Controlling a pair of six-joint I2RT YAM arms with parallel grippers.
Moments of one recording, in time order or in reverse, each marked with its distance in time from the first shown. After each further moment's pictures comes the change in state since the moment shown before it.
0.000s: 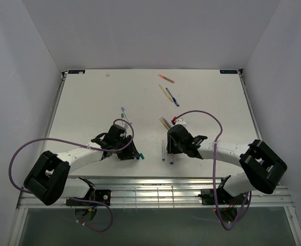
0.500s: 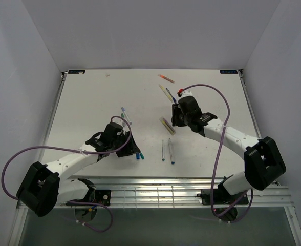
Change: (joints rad) left arm 0.000 -0.138 0.013 -0.061 -0.023 0.024; right arm -0.222 -0.016 0.297 -0.113 -0.035 -0.262
